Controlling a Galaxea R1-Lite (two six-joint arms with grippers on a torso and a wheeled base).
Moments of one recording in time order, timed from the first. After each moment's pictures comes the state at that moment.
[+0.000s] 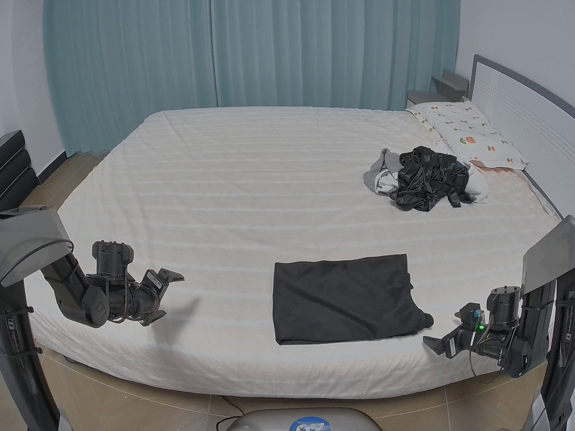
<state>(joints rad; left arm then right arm) -0.02 2.18 -0.69 -0.77 -0.27 -1.02 0.04 2.30 -0.14 -1.55 0.16 -0.29</state>
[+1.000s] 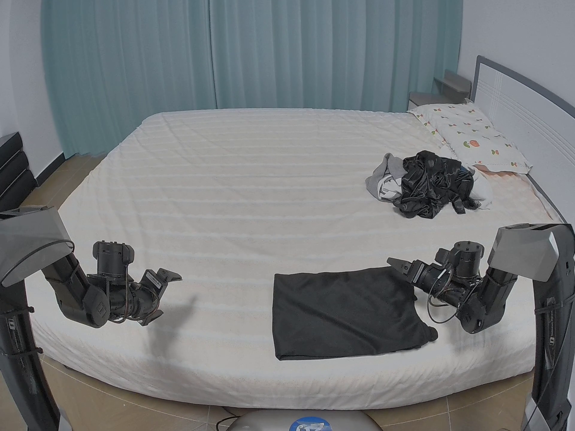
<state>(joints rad) -0.03 2.18 -0.69 -0.77 -0.22 -1.02 0.12 2.50 -0.84 -1.35 0.25 0.57</state>
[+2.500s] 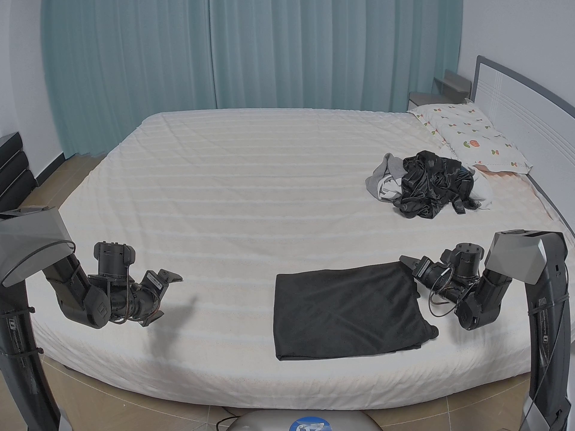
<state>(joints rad) -0.03 2.19 -0.69 -0.77 -0.21 -1.02 0.07 2.58 -0.93 -1.37 0.25 0.69</state>
